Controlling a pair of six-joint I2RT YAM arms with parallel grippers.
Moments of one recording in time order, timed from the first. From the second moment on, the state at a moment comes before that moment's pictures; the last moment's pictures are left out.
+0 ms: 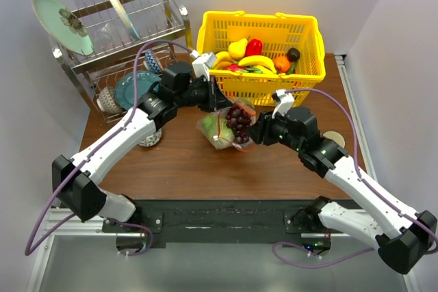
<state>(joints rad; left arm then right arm) -0.62 1.42 1.34 -0.31 0.42 -0.56 0.63 0.93 0.84 -0.32 -0.07 0.45</state>
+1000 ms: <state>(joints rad) -0.61 1.44 1.34 -0.32 0.42 -0.56 0.63 0.99 0.86 -0.45 0.00 0.51</state>
